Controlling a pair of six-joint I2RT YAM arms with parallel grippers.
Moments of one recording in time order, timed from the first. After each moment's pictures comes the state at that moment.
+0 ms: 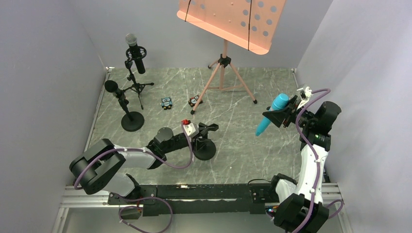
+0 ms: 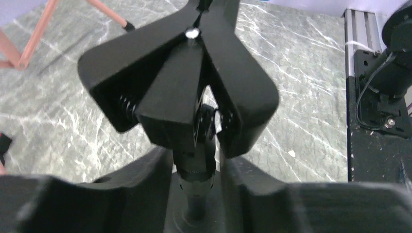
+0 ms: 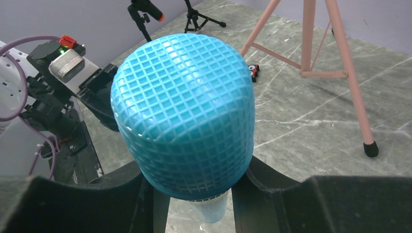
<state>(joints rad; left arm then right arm) -0.80 1.41 0.36 1.03 0.41 0.00 -0.46 0.88 0.76 -0.08 -1.39 0.08</state>
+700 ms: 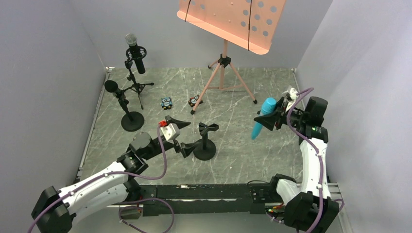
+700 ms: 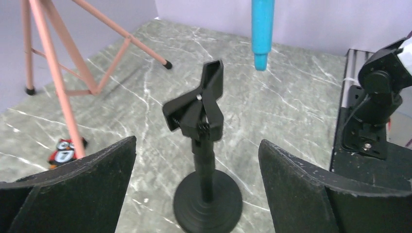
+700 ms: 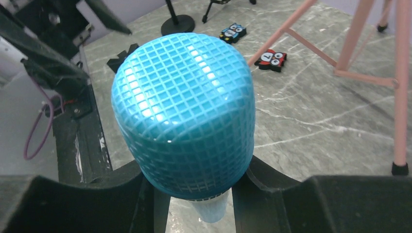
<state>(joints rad) -0.80 0.79 0.31 0.56 0.28 -0.01 -0.33 0.95 0.83 -0.39 -1.38 -0.27</state>
